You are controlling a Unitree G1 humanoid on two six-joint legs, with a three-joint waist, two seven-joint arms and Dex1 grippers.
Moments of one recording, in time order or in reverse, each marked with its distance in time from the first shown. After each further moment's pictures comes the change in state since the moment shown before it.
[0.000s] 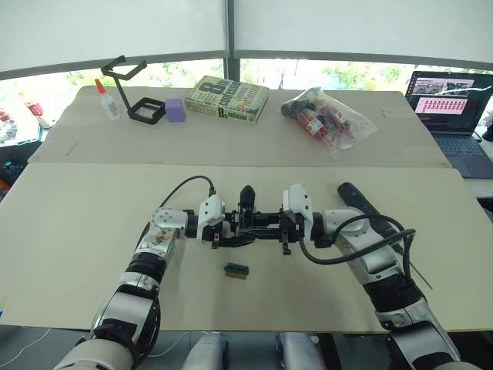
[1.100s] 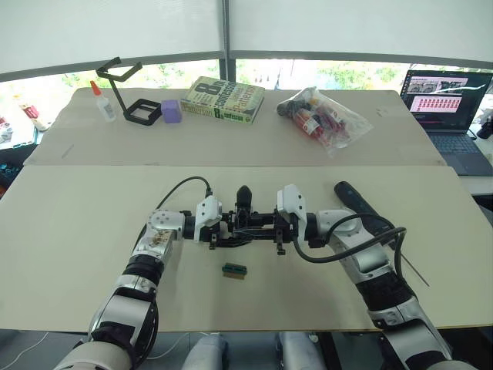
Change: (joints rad) left arm 0.020 0.010 0.002 -0.020 -0.001 0.002 0.003; right arm -0.026 0.047 0.005 0.047 -0.026 -0.005 0.009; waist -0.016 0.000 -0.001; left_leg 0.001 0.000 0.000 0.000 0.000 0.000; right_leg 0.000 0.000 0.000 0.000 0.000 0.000
